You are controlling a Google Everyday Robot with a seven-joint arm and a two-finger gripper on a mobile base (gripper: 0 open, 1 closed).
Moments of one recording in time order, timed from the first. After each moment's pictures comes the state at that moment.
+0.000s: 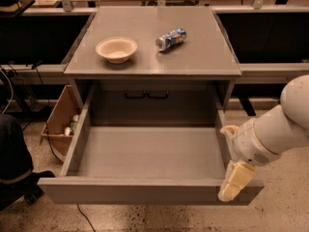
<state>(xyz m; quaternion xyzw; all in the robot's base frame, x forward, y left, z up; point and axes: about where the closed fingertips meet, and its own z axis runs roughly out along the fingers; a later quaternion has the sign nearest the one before) 0.419 -0.180 0.755 -0.59 0.78 0.11 0.19</state>
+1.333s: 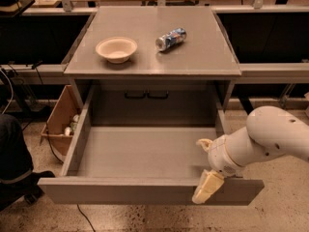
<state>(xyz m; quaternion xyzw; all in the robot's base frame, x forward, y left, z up) 0.441 -0.131 0.671 -0.60 0.75 0.16 0.22</state>
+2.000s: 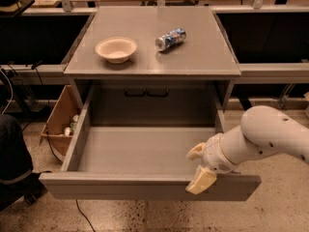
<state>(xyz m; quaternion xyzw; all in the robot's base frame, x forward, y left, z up) 0.452 -0.115 0.666 -0.61 0.74 0.17 0.23</state>
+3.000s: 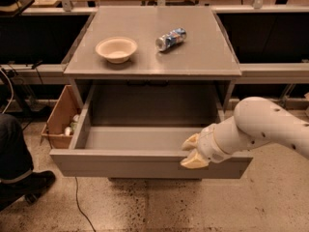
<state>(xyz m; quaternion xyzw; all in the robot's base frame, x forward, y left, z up) 0.481 -0.097 0.680 -0.62 0.72 0.16 0.26</state>
